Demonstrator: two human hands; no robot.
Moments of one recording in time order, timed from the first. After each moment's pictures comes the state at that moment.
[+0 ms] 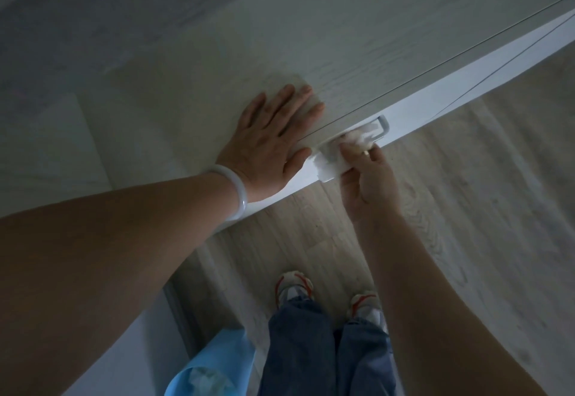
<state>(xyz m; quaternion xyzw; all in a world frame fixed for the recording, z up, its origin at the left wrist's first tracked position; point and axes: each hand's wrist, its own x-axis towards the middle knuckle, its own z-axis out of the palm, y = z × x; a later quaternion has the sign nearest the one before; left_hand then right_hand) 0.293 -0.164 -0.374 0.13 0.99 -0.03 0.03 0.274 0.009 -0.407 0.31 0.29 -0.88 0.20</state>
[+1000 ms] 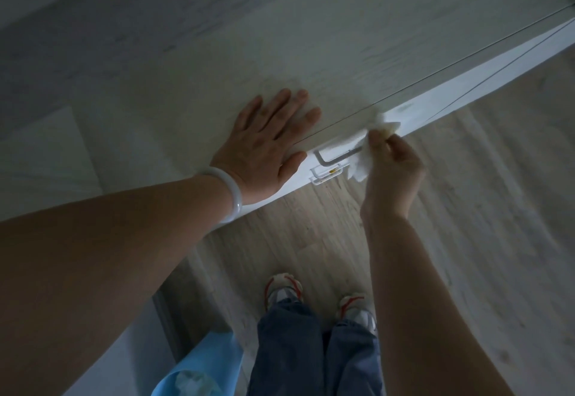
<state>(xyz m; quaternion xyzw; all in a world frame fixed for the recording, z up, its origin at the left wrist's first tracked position) 0.293 -0.167 -0.379 0.13 0.99 -0.03 0.02 0.262 0.025 -0.390 0.27 0.67 -0.69 0.01</state>
